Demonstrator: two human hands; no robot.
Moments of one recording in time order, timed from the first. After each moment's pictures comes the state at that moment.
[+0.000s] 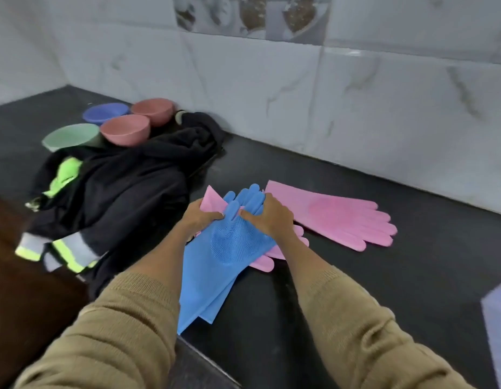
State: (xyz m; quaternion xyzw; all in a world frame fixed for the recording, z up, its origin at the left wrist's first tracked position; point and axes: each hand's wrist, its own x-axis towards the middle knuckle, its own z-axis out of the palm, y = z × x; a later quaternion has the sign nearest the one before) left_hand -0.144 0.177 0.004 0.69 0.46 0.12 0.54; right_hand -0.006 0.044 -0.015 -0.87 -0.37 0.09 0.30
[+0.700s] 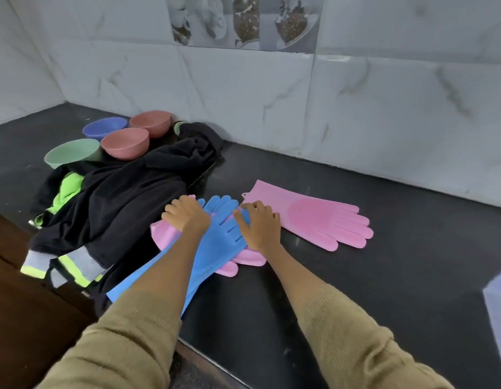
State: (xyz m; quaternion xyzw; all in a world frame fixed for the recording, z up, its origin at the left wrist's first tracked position) left_hand -0.129 0.170 0.028 0.78 0.62 0.05 0.08; right_hand -0.041 0.052 -0.018 -0.87 -0.41 -0.02 0.28
